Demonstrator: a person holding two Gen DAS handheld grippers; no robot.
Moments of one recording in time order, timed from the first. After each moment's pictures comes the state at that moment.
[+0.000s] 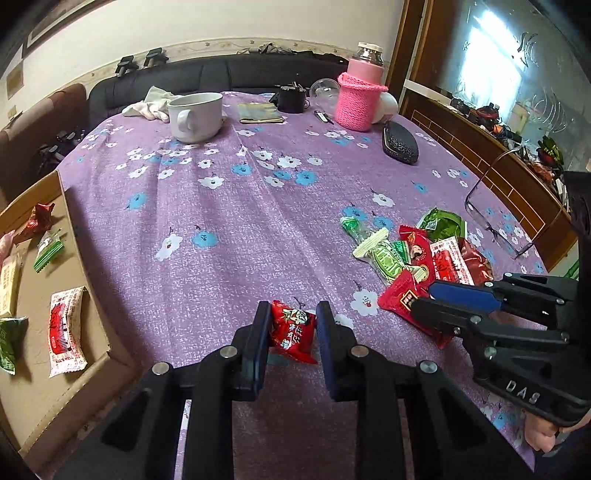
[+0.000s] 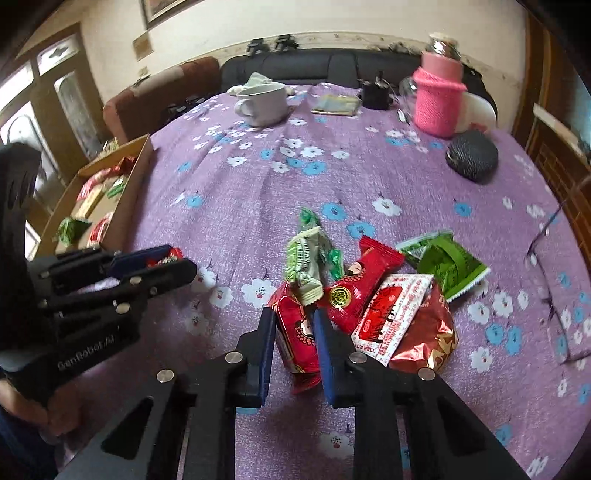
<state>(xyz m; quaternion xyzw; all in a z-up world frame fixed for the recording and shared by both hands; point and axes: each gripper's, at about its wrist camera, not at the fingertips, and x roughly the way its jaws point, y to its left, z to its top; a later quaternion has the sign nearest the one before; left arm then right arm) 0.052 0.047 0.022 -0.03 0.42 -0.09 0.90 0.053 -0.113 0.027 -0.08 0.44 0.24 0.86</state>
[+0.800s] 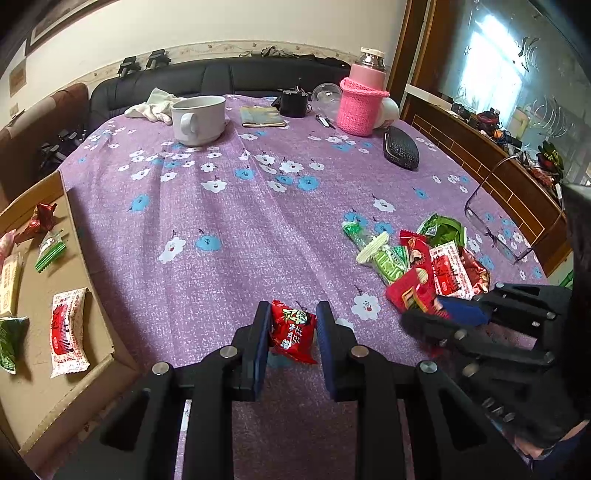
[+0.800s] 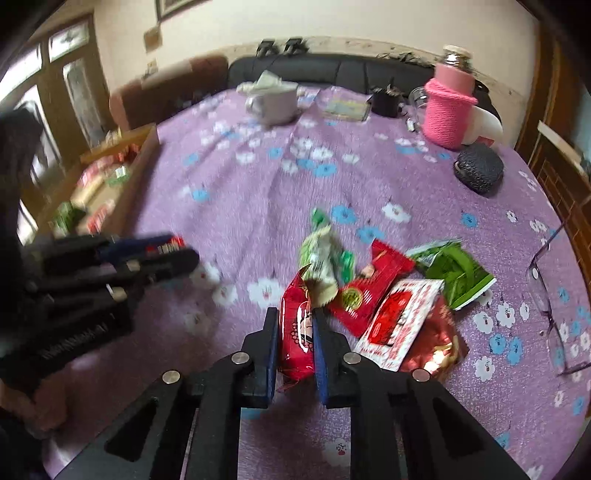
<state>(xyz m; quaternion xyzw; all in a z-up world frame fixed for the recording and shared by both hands) 0.050 0.050 0.026 -0.04 0.42 -0.09 0.90 0.054 -0.115 0.030 -0.06 0.43 0.24 0.87</state>
